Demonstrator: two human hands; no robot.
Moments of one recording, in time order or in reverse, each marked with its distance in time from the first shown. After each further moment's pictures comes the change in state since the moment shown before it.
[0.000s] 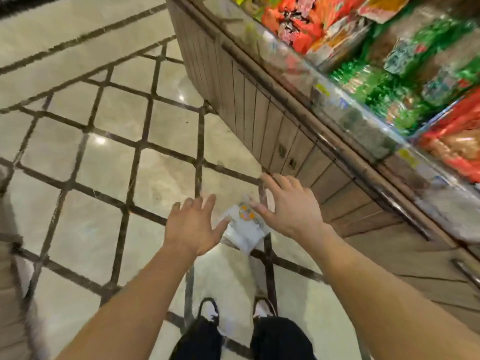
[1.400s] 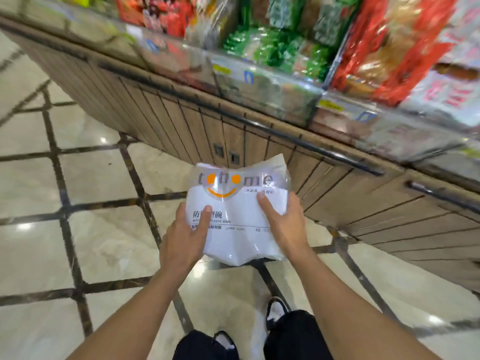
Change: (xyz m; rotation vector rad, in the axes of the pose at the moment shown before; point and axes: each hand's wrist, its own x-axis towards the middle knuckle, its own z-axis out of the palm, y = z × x) left_hand 0.083 0.057 0.048 -0.750 0.008 0.037; right_hand -0.035 0.043 0.086 1.270 0.531 0.911
